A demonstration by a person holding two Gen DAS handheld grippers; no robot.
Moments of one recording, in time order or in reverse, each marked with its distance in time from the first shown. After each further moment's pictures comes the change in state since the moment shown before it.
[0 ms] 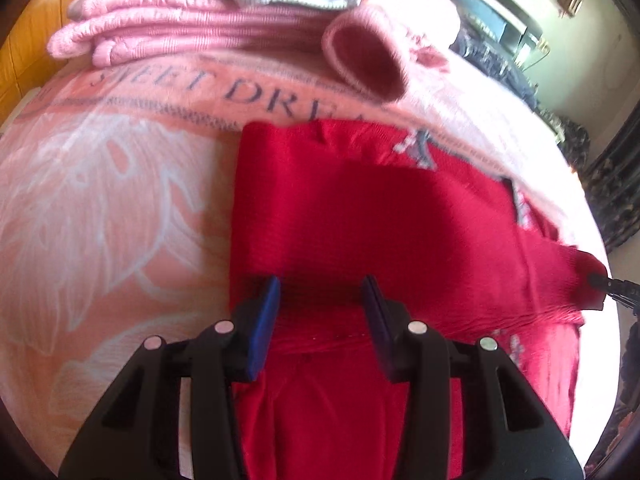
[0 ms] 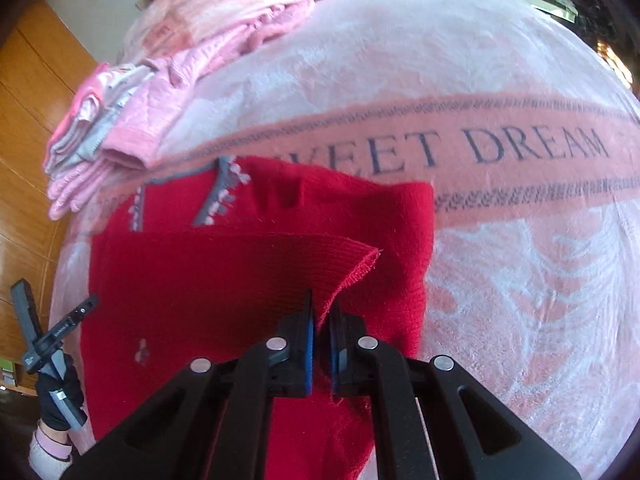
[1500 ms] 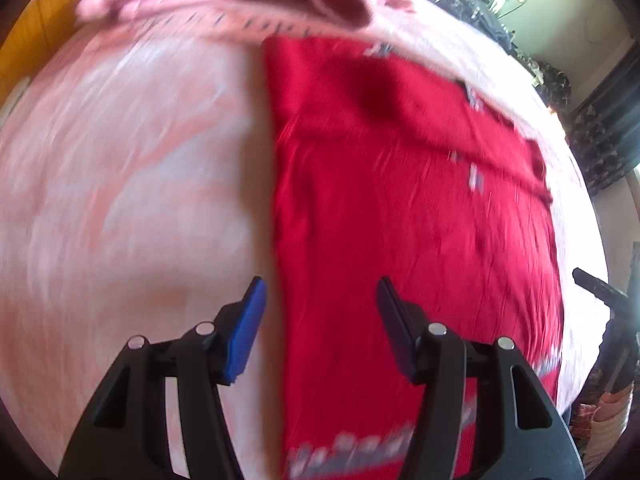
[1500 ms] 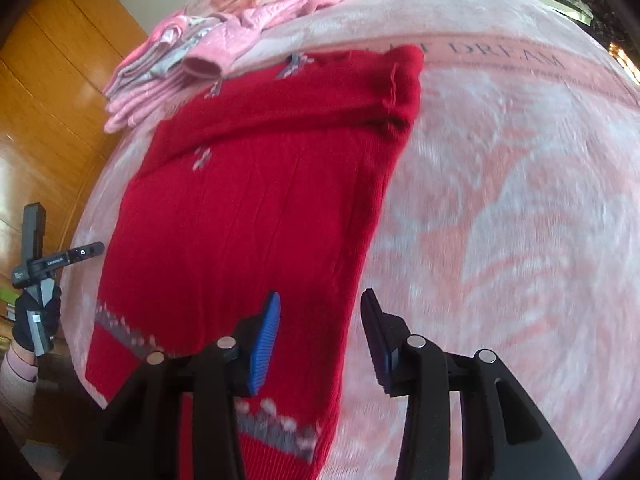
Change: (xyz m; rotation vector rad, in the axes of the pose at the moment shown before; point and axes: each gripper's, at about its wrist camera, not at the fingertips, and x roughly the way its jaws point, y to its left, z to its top) left arm -0.111 0.034 -0.122 0.062 0.213 -0.049; right arm -0.104 0.015 -0.214 -0.103 0.024 0.101
